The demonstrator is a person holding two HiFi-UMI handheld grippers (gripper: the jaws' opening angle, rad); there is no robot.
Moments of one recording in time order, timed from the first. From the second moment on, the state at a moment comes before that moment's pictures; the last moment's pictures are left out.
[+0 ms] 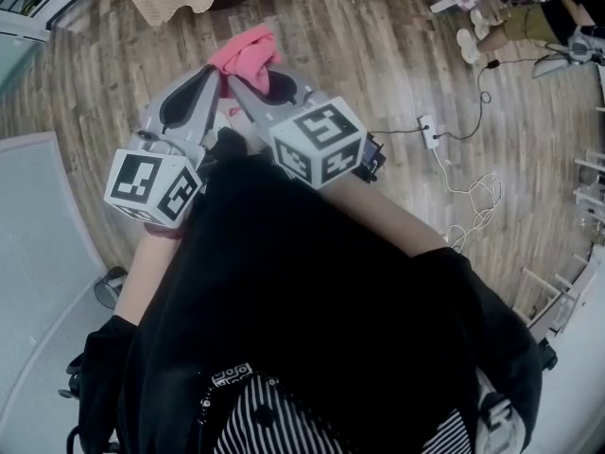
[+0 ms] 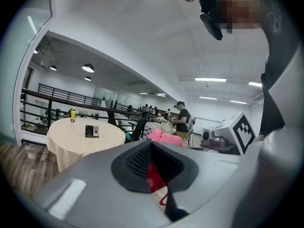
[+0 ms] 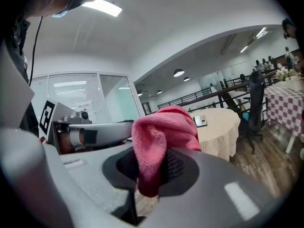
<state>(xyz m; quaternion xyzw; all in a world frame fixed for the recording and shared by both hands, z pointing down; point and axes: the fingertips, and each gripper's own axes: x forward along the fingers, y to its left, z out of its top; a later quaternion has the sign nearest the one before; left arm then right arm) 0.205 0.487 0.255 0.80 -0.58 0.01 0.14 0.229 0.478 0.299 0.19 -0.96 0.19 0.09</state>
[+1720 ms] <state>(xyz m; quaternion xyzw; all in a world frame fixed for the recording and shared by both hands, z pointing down) -0.088 0.307 0.264 0.81 -0.56 -0.04 0.16 -0.059 0.312 0.313 0.21 -0.95 0.16 0.14</state>
